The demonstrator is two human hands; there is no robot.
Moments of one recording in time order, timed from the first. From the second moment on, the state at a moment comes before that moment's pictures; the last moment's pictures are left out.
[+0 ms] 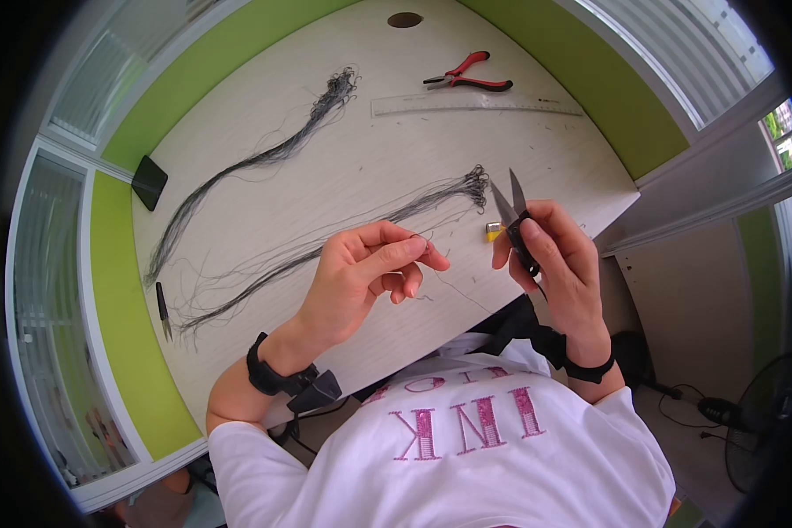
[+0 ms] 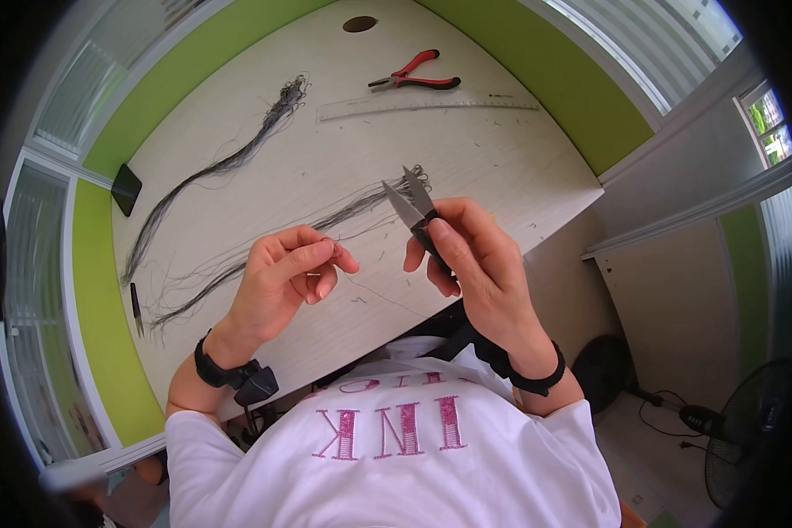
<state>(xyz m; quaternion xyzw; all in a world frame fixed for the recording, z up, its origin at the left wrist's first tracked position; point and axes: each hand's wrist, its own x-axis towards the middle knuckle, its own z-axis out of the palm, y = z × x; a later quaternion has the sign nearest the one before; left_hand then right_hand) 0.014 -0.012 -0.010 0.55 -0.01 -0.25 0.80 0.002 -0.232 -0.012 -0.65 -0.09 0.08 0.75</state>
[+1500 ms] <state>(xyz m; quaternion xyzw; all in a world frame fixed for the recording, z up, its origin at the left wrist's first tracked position) 0.010 -0.008 -0.007 0.51 -0.03 -0.27 0.82 -0.015 -0.198 -0.027 -0.64 -0.10 0.17 0.74</state>
